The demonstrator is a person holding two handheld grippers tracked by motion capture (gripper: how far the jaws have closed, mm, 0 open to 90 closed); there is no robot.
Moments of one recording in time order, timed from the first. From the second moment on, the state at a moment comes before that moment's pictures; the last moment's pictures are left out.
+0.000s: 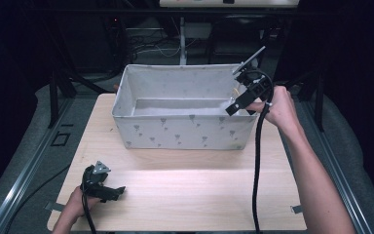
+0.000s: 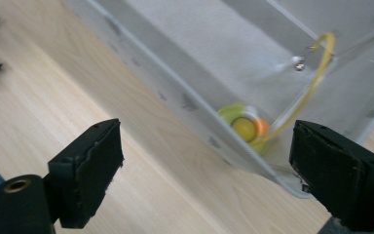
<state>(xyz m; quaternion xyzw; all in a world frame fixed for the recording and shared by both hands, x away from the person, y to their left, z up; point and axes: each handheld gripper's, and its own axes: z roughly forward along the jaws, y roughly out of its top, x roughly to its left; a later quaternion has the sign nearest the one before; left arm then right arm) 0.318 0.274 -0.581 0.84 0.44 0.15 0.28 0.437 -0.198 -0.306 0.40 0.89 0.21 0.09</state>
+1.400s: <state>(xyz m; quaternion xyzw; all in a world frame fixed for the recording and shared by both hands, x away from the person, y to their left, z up) 0.318 0.274 -0.581 0.84 0.44 0.15 0.28 0.332 -0.168 -0.465 0.34 0.92 0.20 0.03</state>
